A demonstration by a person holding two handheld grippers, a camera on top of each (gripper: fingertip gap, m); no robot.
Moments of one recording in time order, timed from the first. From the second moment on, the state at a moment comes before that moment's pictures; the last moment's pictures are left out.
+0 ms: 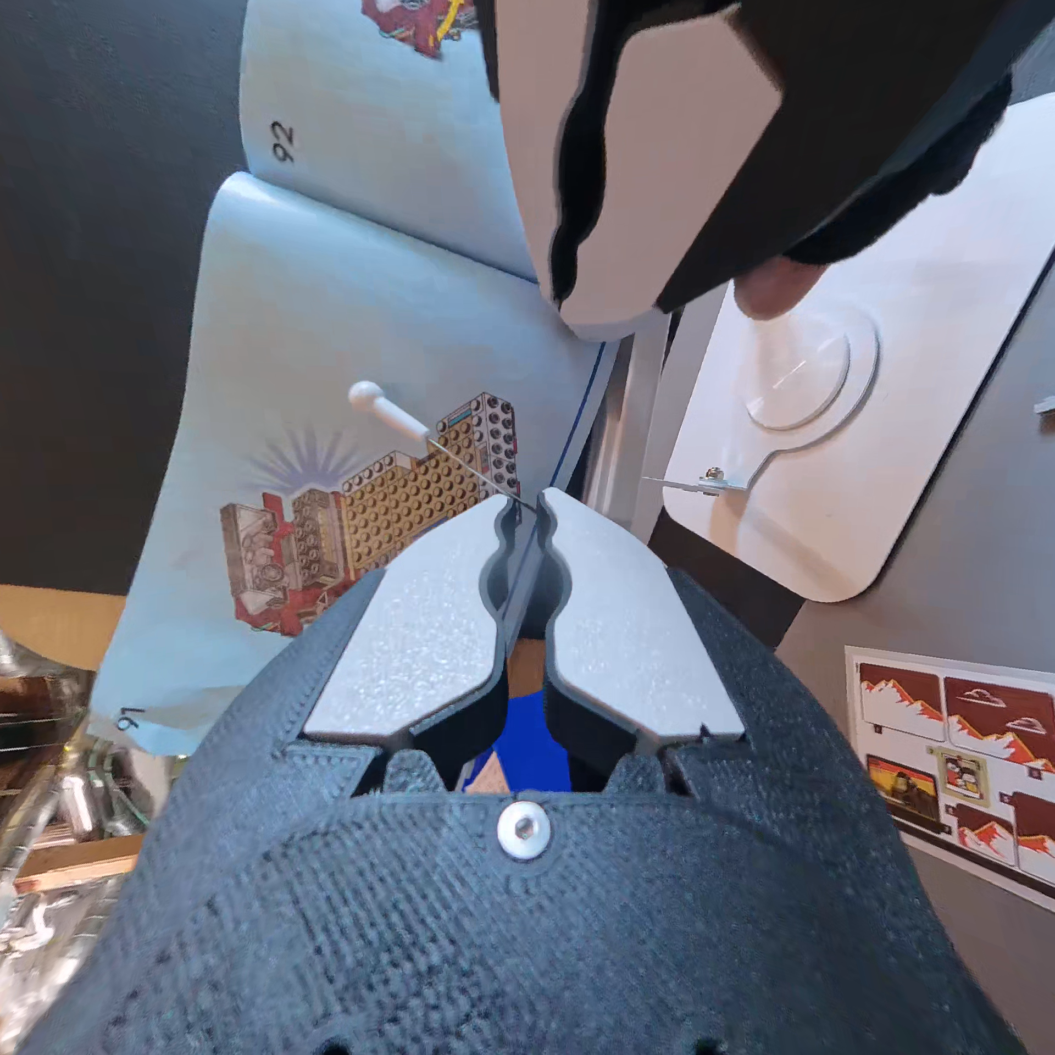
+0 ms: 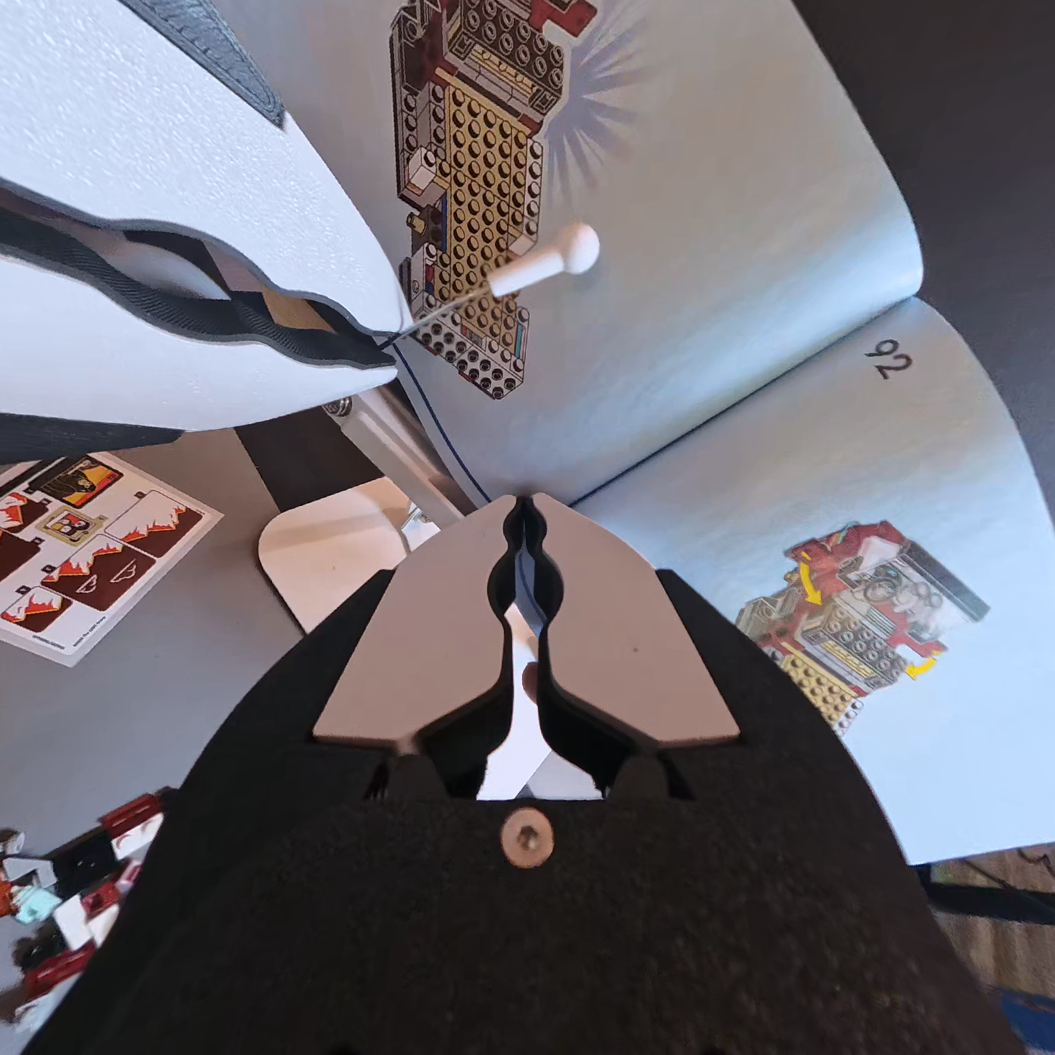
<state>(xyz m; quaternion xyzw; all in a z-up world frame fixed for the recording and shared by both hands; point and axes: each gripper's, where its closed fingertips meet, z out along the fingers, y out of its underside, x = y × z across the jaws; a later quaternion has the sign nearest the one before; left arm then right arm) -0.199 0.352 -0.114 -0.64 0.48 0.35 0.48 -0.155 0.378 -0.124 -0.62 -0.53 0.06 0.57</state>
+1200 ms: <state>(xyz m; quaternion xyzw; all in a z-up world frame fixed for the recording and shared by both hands) -0.188 0.365 -0.133 -0.67 0.48 0.34 0.45 0.004 0.442 -0.097 -0.69 -0.38 0.33 0.53</state>
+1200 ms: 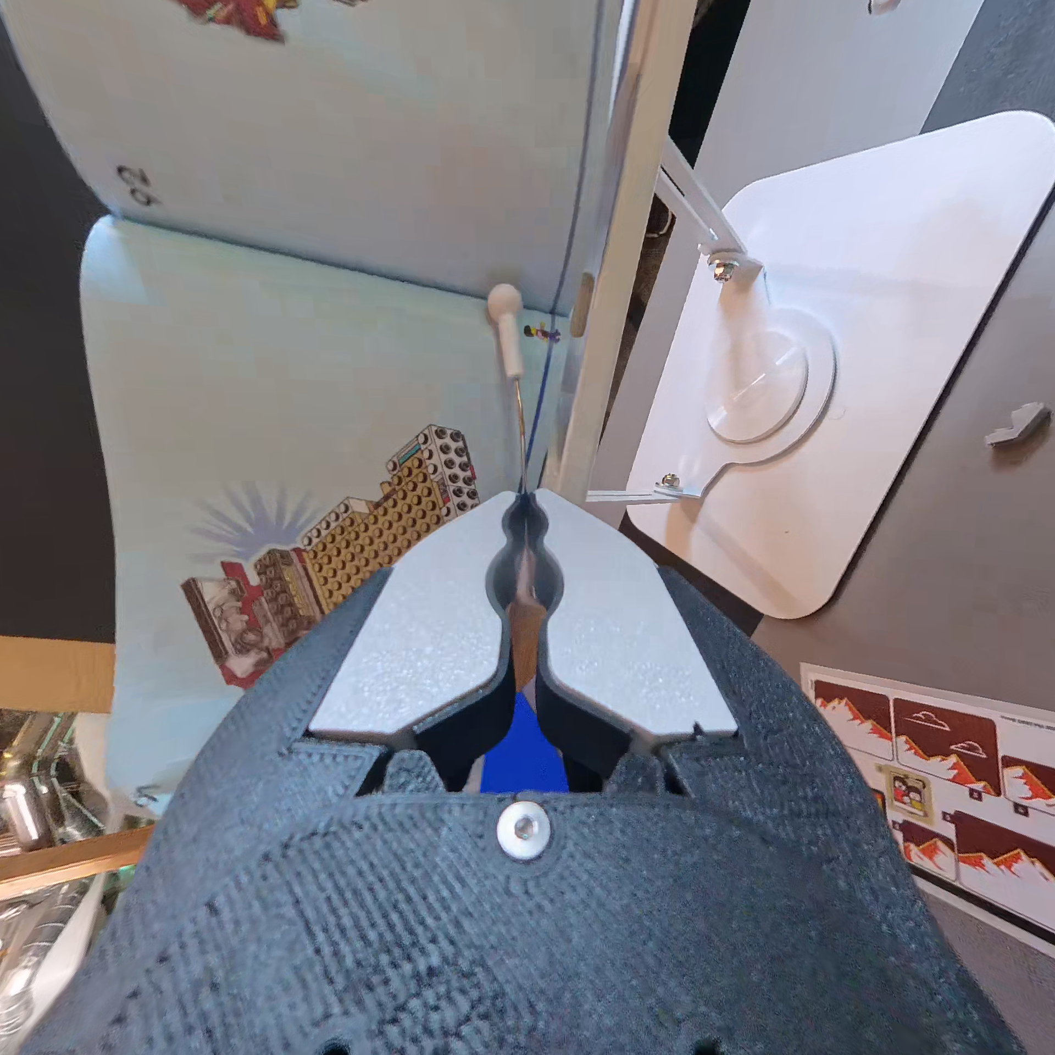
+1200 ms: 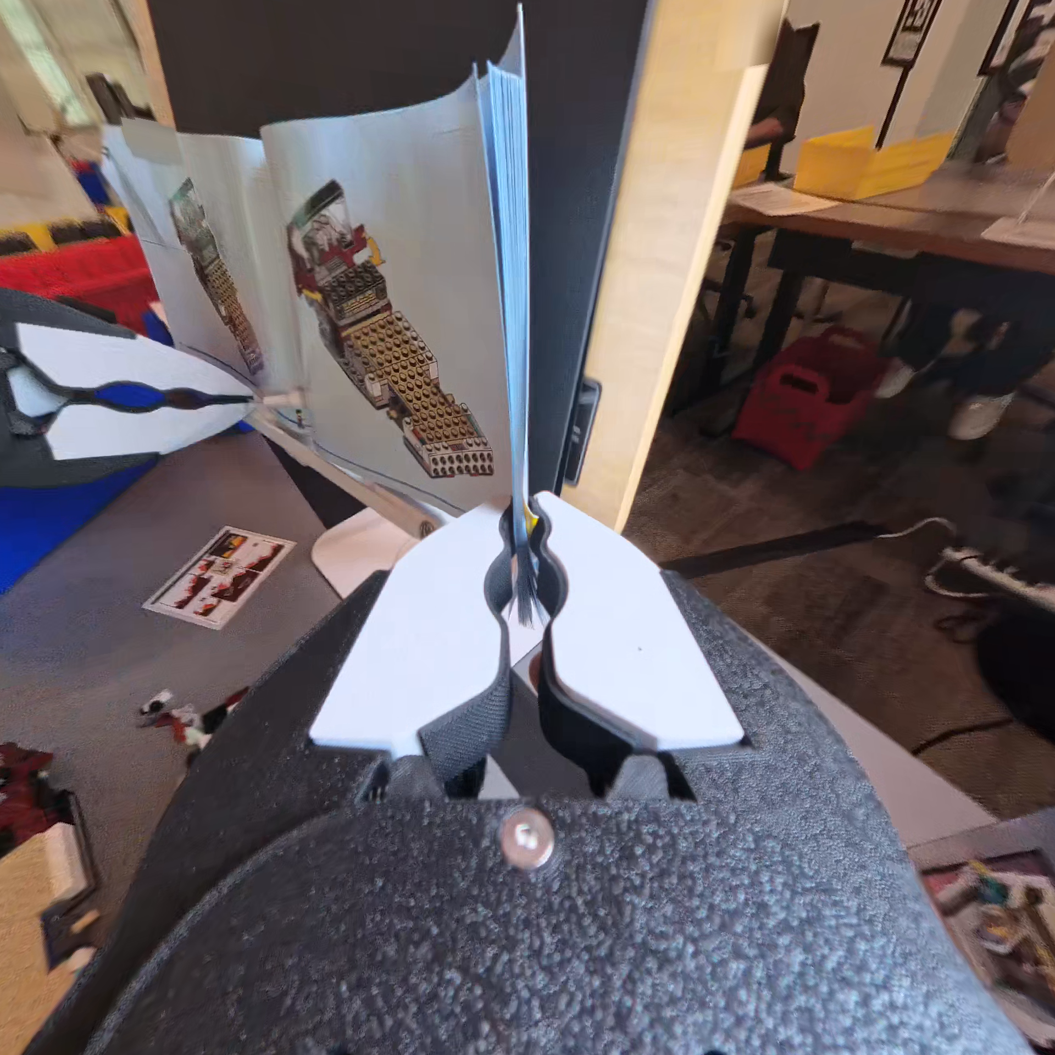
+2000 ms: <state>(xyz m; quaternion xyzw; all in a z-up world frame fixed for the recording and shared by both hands) -0.200 0.355 -0.131 -0.60 0.56 0.43 0.38 0.018 0.457 -0.111 -0.70 -0.31 0.27 0.59</state>
